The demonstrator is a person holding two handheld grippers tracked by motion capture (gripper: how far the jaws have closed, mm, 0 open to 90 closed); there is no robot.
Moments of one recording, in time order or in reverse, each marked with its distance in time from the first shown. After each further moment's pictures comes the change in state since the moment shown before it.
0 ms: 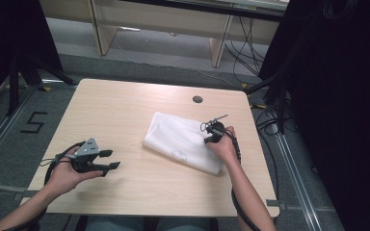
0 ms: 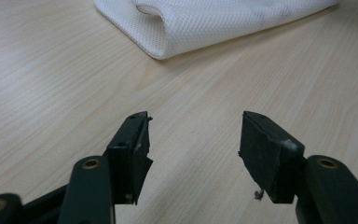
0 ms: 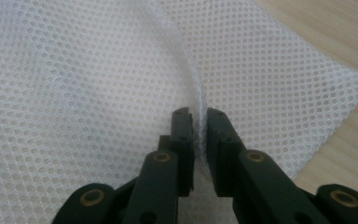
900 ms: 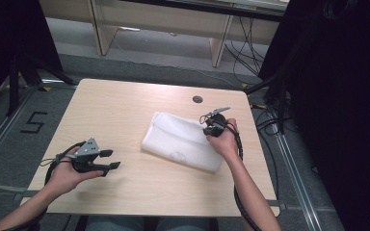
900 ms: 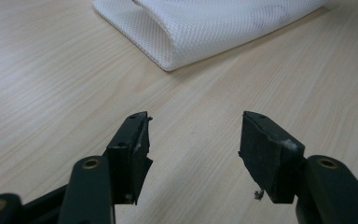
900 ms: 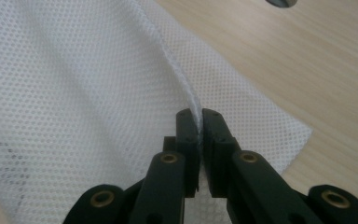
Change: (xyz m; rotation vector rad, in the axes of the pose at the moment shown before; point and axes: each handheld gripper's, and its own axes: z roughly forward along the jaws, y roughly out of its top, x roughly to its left) left arm 0.000 0.000 0.001 0.003 -0.006 -0.002; right arm 0.016 0.020 -0.051 -0.140 -0.016 -0.076
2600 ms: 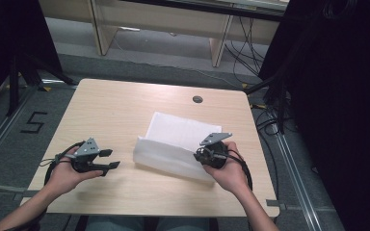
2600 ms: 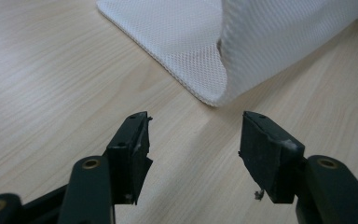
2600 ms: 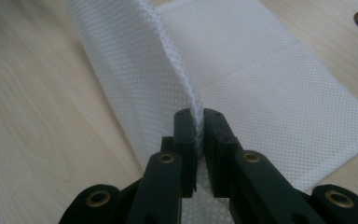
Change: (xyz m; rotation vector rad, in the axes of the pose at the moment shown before) left arm 0.000 -0.001 -0.001 -0.004 0.015 -0.008; right arm 0.076 -0.052 -0.080 -0.068 0.187 -0.168
